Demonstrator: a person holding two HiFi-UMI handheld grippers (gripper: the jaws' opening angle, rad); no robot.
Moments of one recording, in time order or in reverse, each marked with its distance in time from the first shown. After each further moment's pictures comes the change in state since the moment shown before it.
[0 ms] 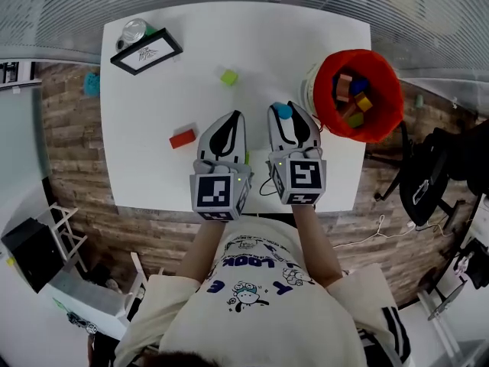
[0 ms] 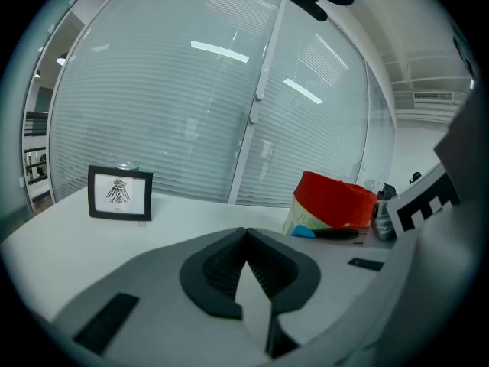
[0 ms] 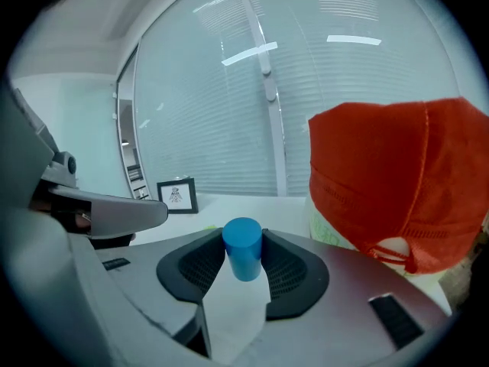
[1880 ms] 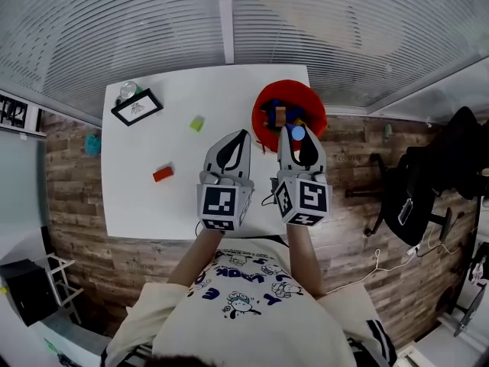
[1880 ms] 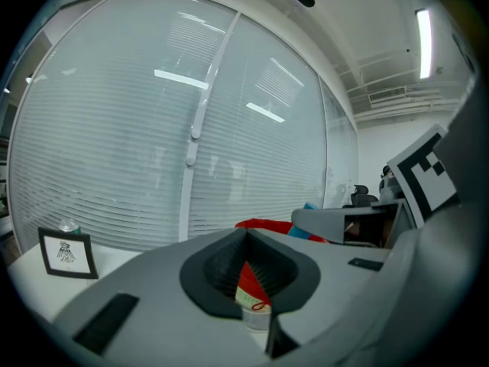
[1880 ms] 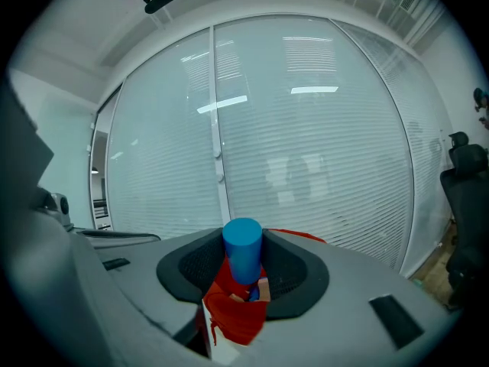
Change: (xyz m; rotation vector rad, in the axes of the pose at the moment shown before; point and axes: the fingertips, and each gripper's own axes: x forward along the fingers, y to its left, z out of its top) left arm 0.005 -0.134 0.077 0.183 -0.176 -0.178; right arm -0.116 -0.107 0.113 0.074 -0.338 -0.228
